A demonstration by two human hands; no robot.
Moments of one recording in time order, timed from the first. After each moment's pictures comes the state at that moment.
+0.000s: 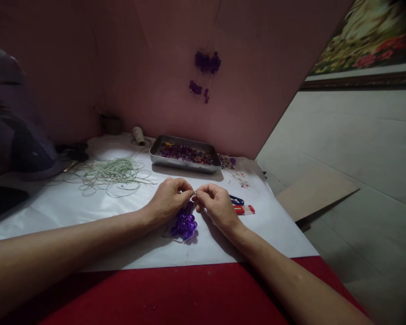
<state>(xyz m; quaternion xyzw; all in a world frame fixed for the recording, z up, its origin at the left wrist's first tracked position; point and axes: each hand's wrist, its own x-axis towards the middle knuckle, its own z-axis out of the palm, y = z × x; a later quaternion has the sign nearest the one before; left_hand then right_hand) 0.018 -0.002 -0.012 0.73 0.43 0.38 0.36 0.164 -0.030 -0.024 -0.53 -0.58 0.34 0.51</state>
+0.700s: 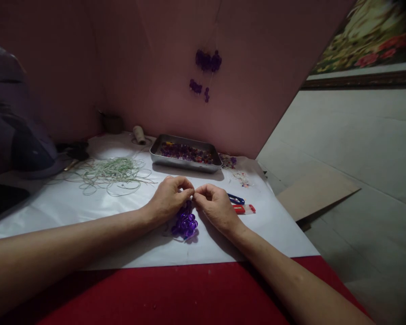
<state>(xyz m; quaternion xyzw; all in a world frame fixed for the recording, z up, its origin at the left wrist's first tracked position) 0.017 0.002 -0.014 0.75 0.42 0.39 0.32 0.163 -0.034 -0.021 -0.55 -0.62 0.30 0.47</state>
